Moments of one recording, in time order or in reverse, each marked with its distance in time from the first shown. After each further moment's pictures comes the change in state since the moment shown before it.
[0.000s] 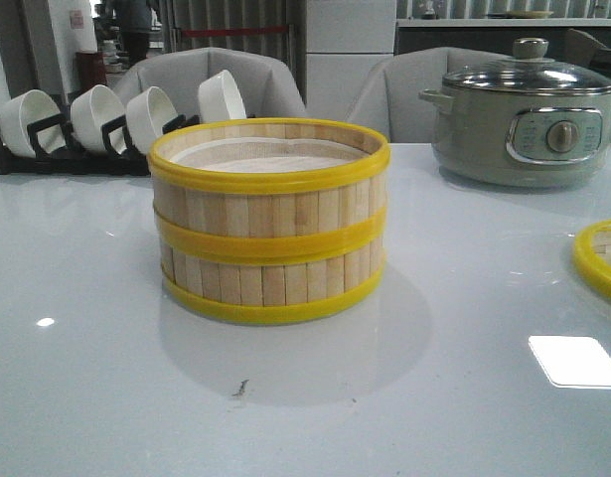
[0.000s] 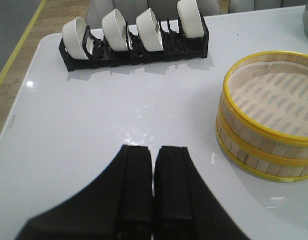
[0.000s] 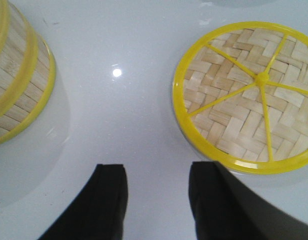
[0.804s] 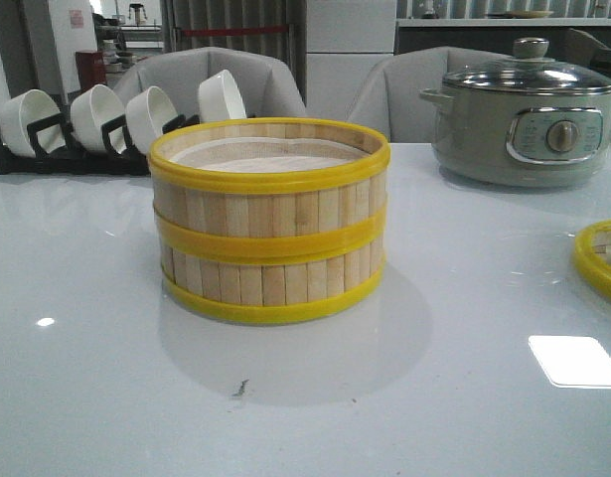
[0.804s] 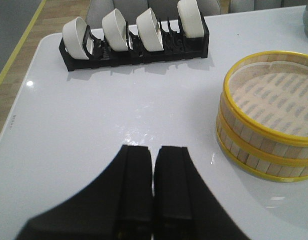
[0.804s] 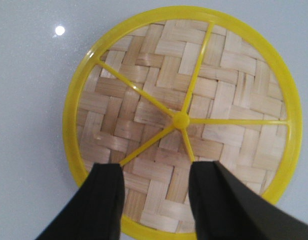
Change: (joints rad) left arm 0.000 0.000 0.000 0.000 0.000 -0.002; right arm -0.229 0.589 -0.326 -0.026 -0.013 0.000
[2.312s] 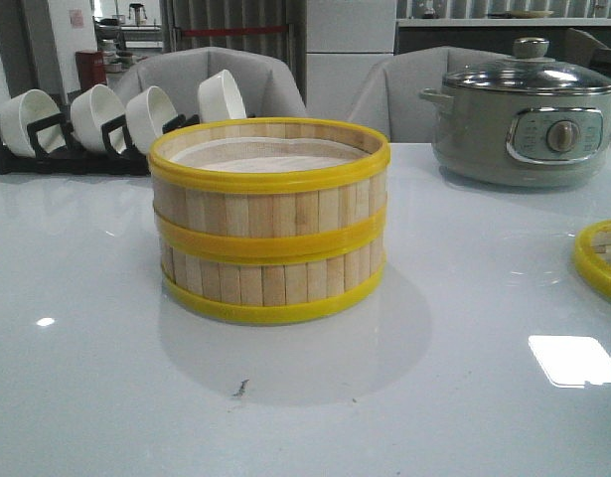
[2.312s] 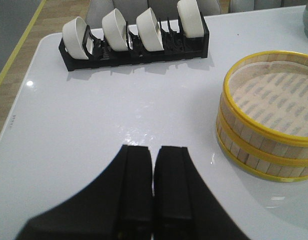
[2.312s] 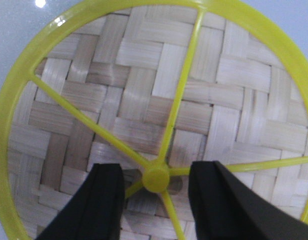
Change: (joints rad) left arm 0.000 0.000 0.000 0.000 0.000 0.000; right arm -0.042 0.237 -0.086 -0.011 -0.040 0.000
